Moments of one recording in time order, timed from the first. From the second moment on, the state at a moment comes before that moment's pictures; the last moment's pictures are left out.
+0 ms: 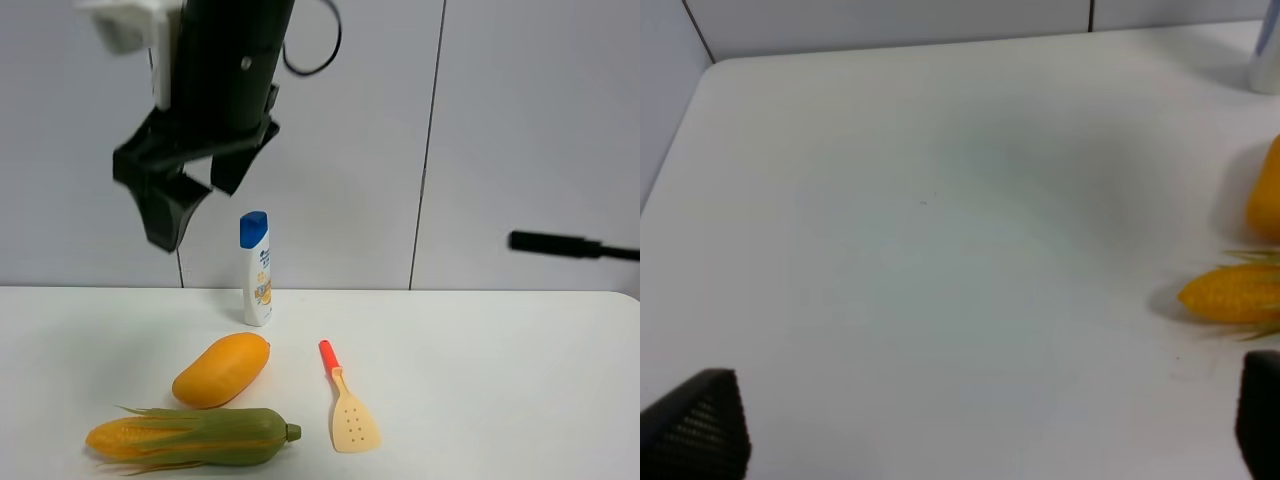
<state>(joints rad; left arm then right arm) 0.07 -0.01 -0.51 -0.01 1.05 0.06 0.97 1.94 -1.92 -0.08 1.10 -0.28</state>
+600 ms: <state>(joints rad) 0.07 -0.01 -0.51 -0.01 1.05 0.06 0.97 1.75 -1.92 -0.25 1.21 -0.12</state>
